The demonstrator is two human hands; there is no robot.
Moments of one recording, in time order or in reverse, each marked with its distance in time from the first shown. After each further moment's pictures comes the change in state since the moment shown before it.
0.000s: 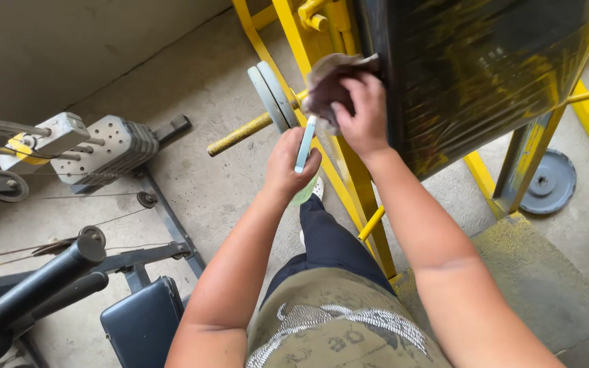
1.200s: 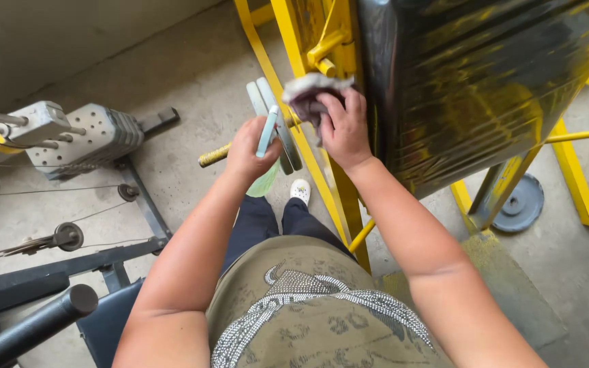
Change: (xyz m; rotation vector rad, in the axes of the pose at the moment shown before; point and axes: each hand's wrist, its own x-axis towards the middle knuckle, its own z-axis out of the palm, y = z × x) left_hand 0.082 -0.077 -0.039 0.097 -0.047 -0.040; right_hand 0.062 -0.011 0.022 -0.069 -0.137 -0.108
